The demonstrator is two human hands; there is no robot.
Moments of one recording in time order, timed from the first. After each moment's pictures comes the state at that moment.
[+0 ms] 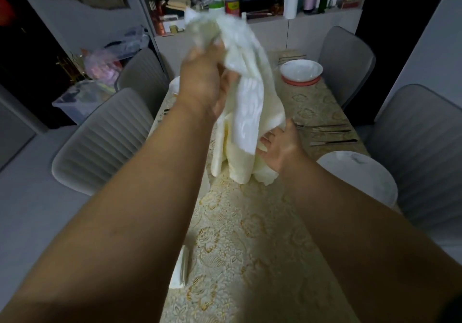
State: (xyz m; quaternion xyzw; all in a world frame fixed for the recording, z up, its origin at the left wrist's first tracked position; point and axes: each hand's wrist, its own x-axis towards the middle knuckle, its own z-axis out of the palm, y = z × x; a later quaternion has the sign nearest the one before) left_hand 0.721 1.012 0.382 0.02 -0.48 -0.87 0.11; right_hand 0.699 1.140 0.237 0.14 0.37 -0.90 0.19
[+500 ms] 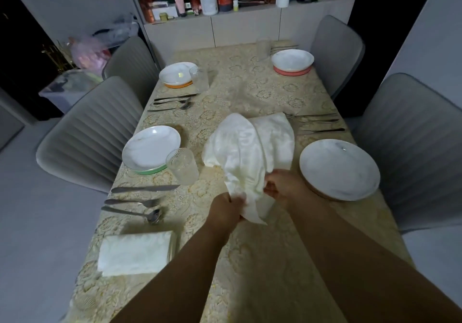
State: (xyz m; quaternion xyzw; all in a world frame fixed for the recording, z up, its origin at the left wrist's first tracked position) left_hand 0.848 1.041 0.159 0.23 -0.70 -0.66 -0.12; right_hand 0.764 1.181 0.157 0.27 0.60 -0.71 0.24
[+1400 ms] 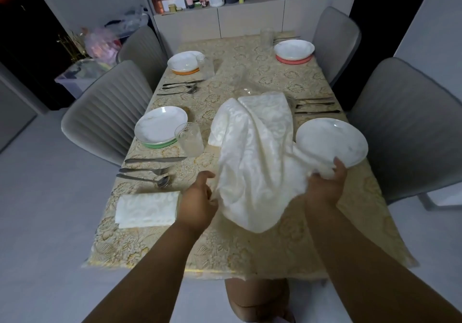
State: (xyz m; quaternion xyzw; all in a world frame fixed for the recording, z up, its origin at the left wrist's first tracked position) left_hand 0.942 0.996 0.161 0.09 -0.93 -0.35 0.04; right_hand 0.872 1.236 0.153 0.32 0.32 -0.88 -0.16
